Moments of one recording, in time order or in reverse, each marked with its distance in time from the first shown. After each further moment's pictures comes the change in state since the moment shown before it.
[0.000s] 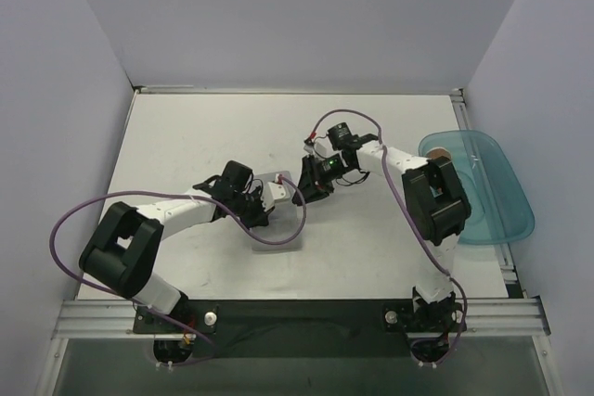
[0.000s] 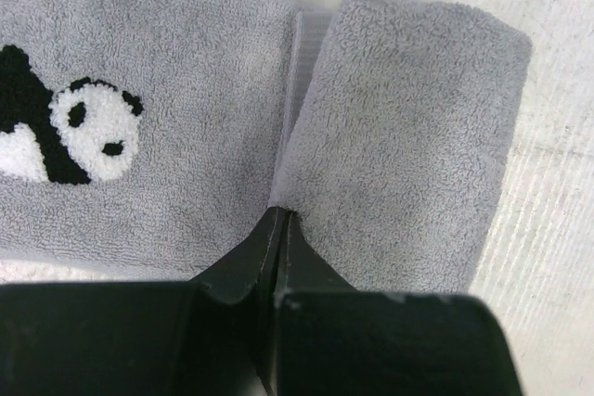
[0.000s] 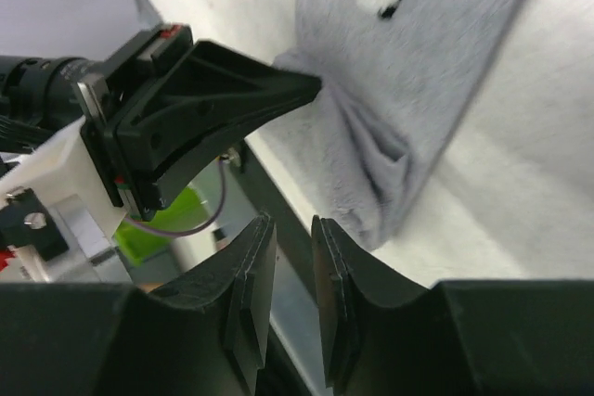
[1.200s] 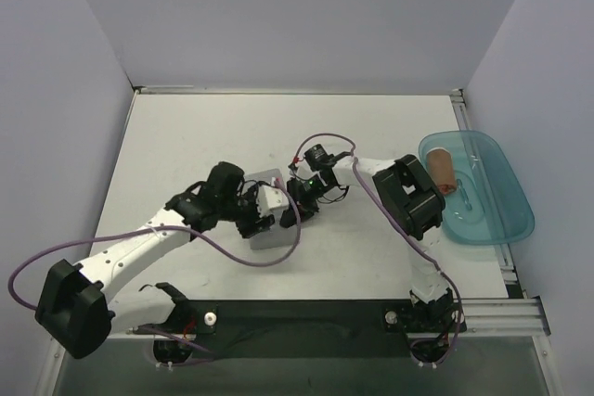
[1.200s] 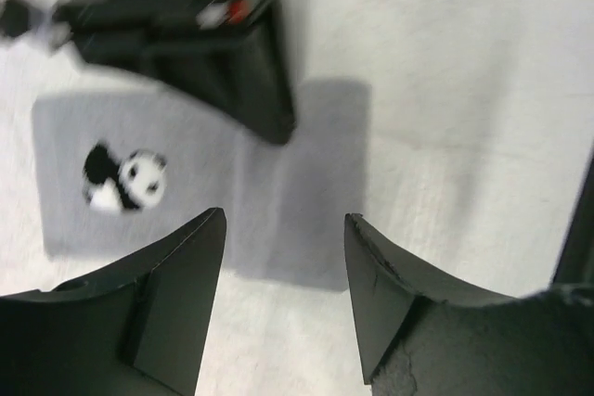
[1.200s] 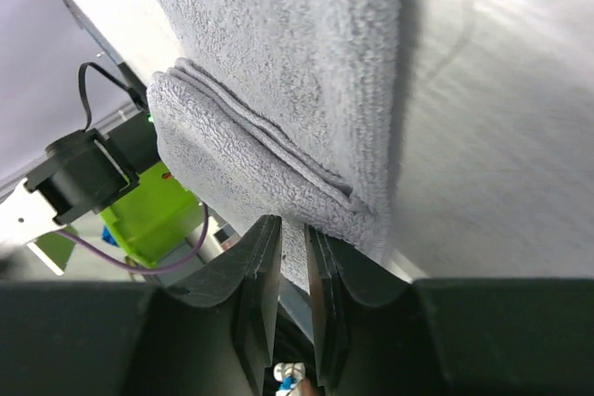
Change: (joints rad) left arm -0.020 -0.346 0.028 -0.194 -0.037 -0.003; right arm 0.134 0.140 -0.068 0.134 0.070 0.180
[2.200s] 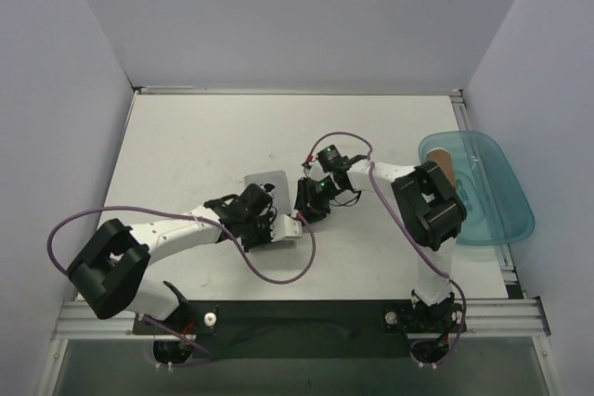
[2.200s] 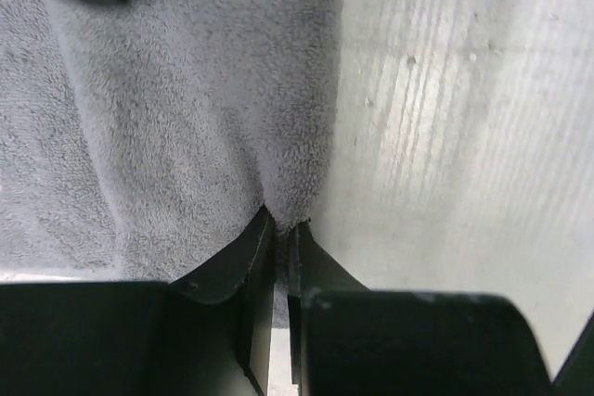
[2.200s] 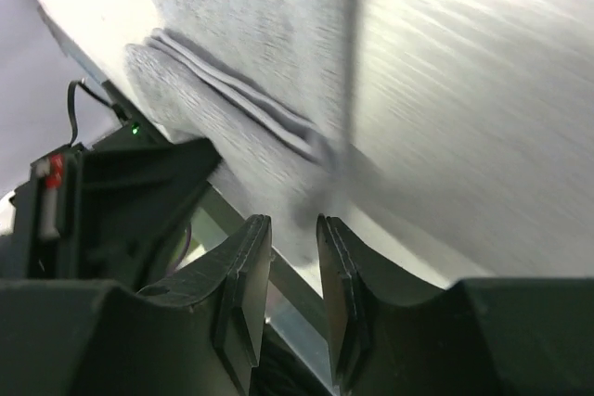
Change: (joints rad) left arm -0.256 0.230 -0.068 0.013 -0.271 0.067; right arm -0.016 -0.134 -0.115 0.022 0.093 0.020
